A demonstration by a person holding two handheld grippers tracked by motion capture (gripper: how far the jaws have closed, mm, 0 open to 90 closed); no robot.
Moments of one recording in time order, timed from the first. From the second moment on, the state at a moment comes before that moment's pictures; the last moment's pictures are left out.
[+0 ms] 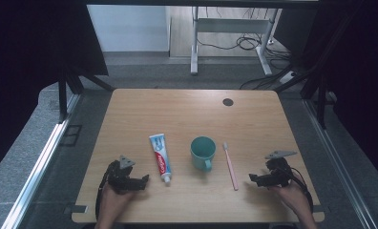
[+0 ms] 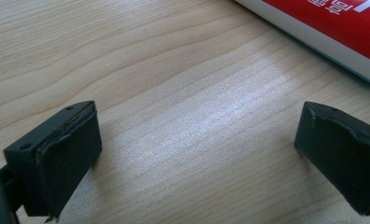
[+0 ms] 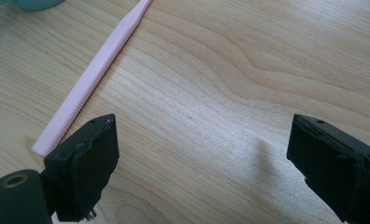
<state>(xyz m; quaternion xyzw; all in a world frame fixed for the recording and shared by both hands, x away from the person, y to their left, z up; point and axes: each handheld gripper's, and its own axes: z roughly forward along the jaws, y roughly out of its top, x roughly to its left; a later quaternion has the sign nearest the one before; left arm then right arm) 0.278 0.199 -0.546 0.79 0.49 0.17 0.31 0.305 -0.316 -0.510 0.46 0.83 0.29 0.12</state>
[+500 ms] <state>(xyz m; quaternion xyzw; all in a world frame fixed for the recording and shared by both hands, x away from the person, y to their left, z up) 0.278 0.199 -0.546 0.79 0.49 0.17 0.31 0.315 -0.298 -0.501 0.42 0.86 0.25 0.08</state>
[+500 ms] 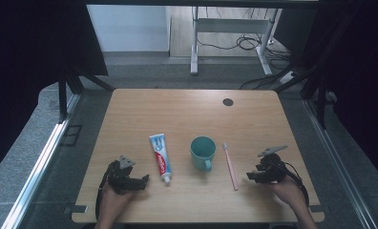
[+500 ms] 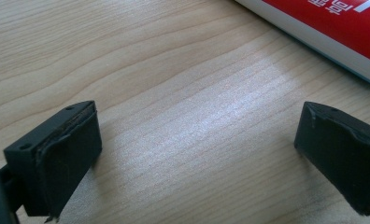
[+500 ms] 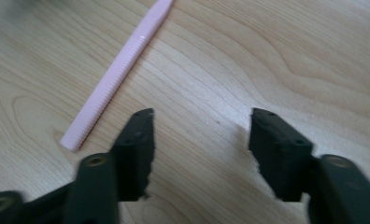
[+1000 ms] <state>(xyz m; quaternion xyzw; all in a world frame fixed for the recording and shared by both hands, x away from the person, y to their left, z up) 0.278 0.199 -0.546 0.79 0.49 0.17 0.31 0.322 -0.265 -0.492 0.38 0.89 0.25 0.03</state>
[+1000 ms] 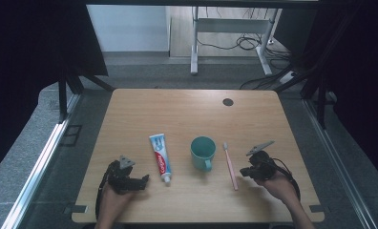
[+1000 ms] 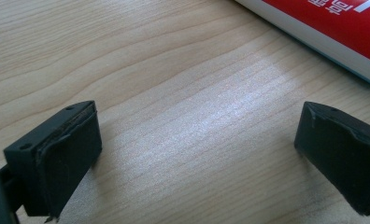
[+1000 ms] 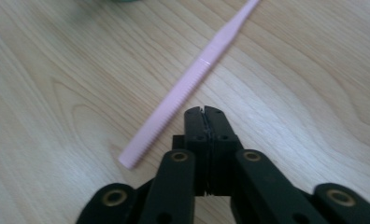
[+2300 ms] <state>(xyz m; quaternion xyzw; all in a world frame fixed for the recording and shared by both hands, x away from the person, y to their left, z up) 0.278 0.199 -0.546 0.79 0.49 0.17 0.31 0.333 -0.246 -0.510 0.38 0.89 0.23 0.01</state>
